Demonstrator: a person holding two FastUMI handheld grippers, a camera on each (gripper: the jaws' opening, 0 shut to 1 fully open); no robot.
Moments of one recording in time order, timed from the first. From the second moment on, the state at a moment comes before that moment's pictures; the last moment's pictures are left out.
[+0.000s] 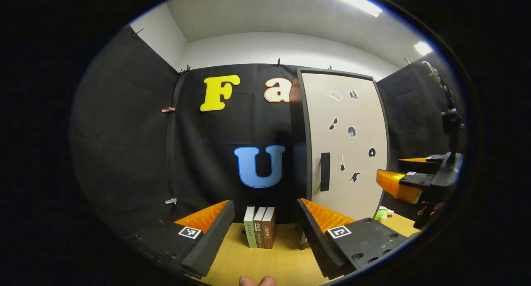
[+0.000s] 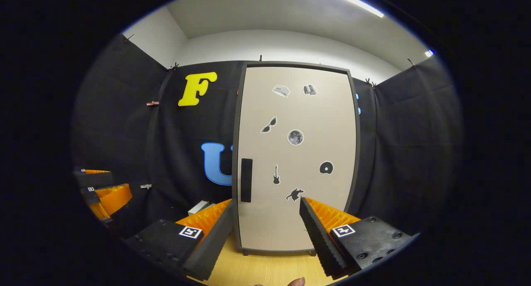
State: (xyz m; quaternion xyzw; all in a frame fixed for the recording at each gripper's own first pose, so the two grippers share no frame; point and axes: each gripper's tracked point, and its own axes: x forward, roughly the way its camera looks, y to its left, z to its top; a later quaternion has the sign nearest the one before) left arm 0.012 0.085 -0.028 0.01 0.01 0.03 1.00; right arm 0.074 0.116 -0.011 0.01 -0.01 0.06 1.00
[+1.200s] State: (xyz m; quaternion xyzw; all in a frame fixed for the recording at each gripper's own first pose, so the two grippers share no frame) left arm 0.004 0.157 -0.075 -0.04 0.05 0.09 0.99; right arm 0.274 0.195 -0.061 0.04 0.03 0.05 1.00
